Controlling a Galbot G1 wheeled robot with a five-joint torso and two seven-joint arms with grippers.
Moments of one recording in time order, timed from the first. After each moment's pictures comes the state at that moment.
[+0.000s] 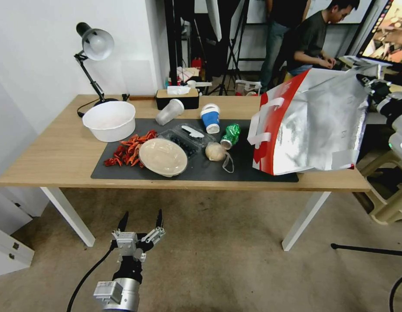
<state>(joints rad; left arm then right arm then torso) 1.82 -1.39 -0.38 -2.11 -0.19 -0.24 -0.16 -0.91 0.55 0.63 1.81 1.85 -0.10 0.26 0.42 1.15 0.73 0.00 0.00</state>
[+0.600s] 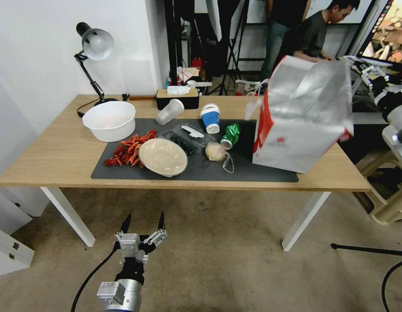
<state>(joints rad) 1.81 -1.39 -0.37 -2.08 -0.19 -0.24 -0.15 -0.80 0.57 0.53 1.77 1.68 -0.05 0.24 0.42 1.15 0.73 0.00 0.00</state>
